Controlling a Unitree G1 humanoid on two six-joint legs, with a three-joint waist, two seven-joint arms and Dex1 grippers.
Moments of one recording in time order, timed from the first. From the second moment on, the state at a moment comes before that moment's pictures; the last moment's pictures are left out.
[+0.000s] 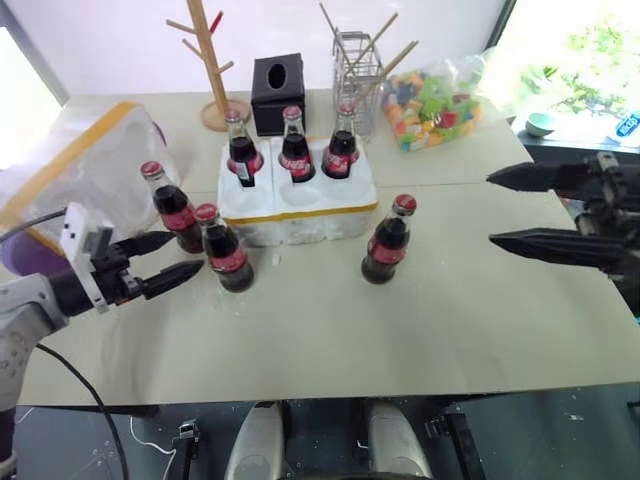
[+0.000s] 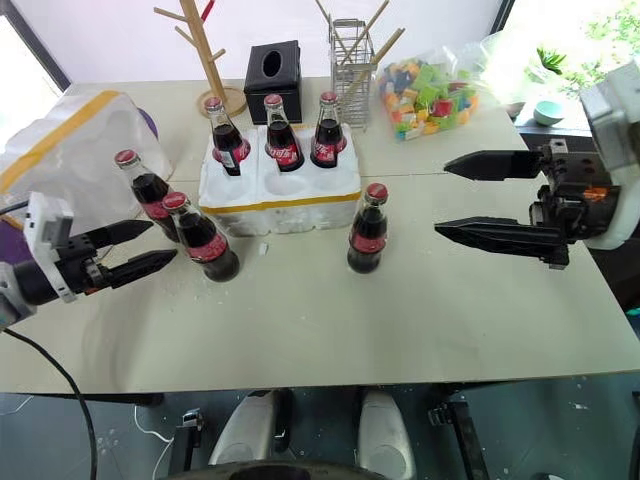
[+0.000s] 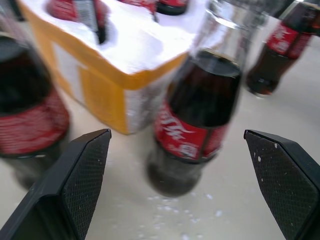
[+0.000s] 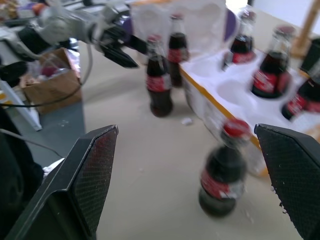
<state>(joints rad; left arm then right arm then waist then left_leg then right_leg) -0.04 0.86 0.42 -0.27 -0.75 0.65 -0.97 -0.46 -1.18 -0.50 -0.38 1.12 1.00 1.14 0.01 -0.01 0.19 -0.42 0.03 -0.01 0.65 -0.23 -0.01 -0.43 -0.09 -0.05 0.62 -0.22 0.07</state>
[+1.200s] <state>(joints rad) -0.46 0.66 0.14 -0.22 -0.77 0.73 -0.94 -0.43 -1.09 -0.36 -0.44 1.11 0.95 0.99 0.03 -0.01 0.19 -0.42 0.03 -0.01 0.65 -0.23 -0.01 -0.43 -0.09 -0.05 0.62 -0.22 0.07</state>
